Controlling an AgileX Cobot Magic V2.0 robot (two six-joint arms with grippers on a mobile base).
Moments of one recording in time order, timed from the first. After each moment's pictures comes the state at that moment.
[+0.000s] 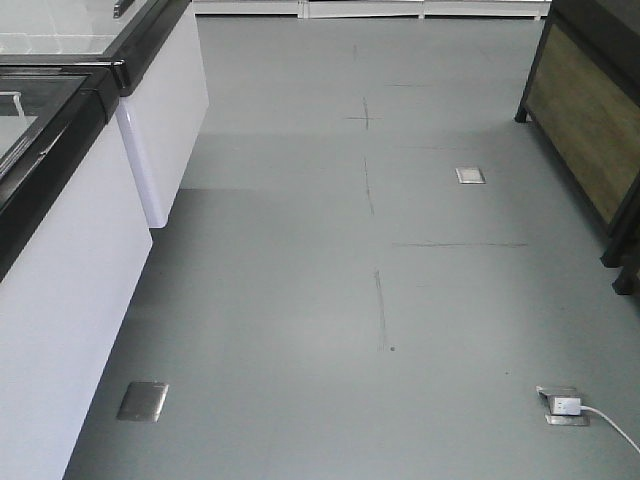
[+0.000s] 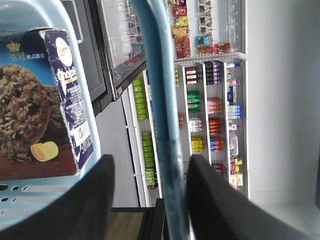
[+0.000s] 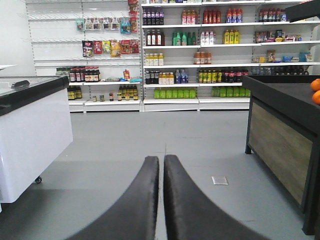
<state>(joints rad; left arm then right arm) 0.98 1.78 -1.38 -1.68 0.91 0.41 -0.01 -0.01 0.03 -0.04 0.00 0.07</state>
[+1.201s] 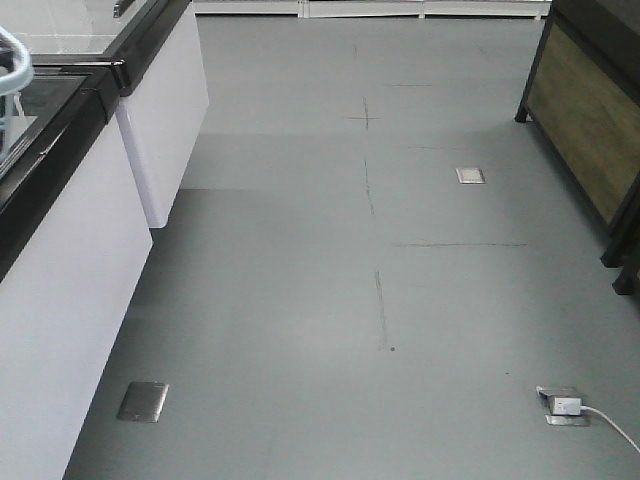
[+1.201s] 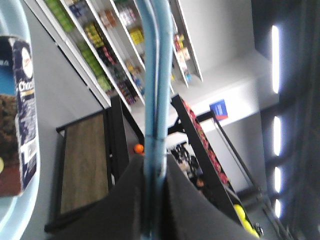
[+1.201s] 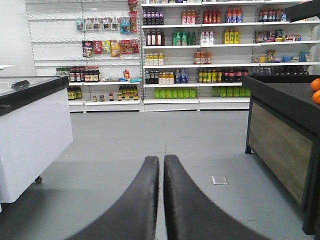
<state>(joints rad) 0.63 1.58 -1.54 -1.64 1.06 0.38 -0.01 -0.01 0.03 -0.04 0.00 0.07</state>
